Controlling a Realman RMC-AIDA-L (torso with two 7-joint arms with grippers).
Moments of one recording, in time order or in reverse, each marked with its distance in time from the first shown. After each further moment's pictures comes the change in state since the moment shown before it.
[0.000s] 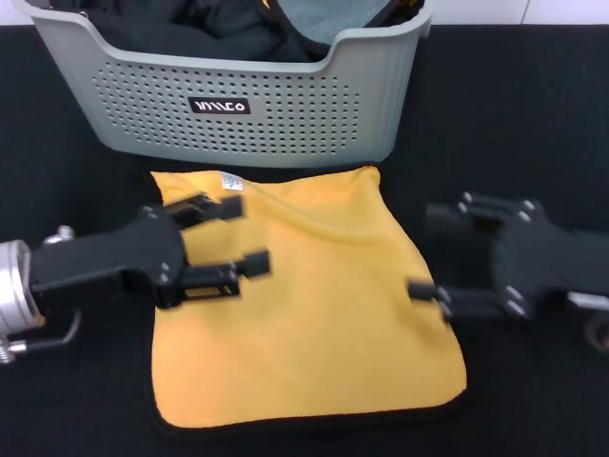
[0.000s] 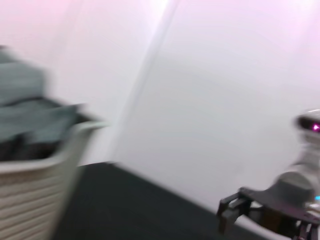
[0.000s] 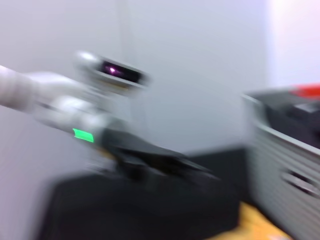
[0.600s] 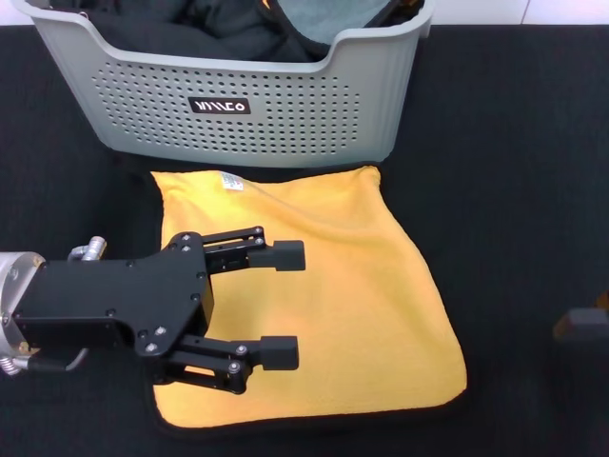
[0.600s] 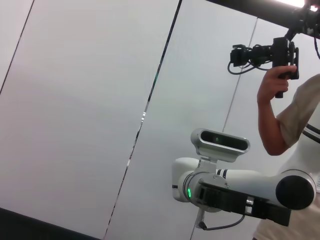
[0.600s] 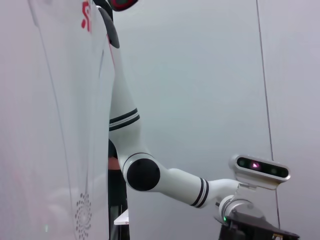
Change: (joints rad) left arm -0.085 -0.004 0.002 -0.009 0.006 0.319 0.007; right arm 0.073 0.003 0.401 0.226 0.050 -0.794 -0.102
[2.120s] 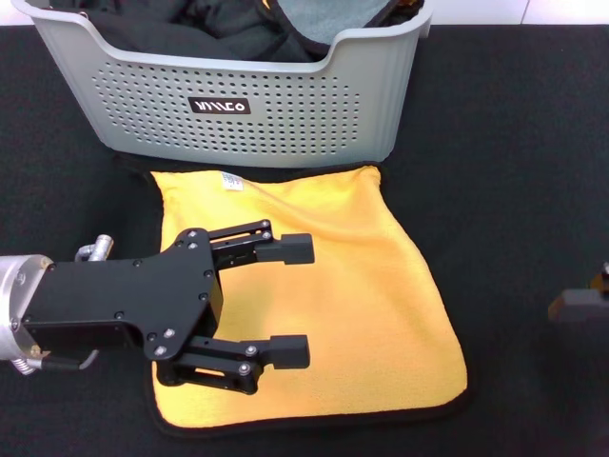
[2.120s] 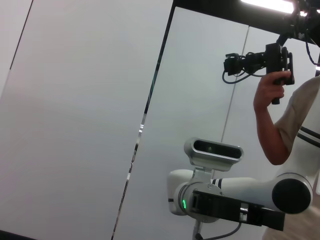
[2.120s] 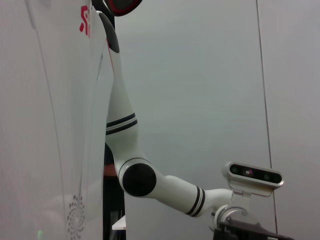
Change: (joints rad) left arm 0.003 -0.021 -0.008 -0.018 -0.011 0.005 0.067; right arm 0.043 0.000 0.015 0.058 -0.009 0.001 -0.038
